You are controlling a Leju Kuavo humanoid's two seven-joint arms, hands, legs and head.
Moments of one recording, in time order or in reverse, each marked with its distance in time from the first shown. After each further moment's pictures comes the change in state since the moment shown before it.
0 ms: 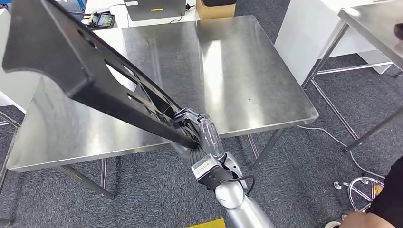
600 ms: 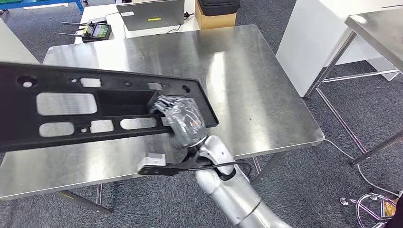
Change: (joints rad) left arm -0.028 -0.007 0.000 0.000 -0.026 0.028 0.063; right arm -0.244 0.064 0.086 0.273 0.600 -0.202 0.181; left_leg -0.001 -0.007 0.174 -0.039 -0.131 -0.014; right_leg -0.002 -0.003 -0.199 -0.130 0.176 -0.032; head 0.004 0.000
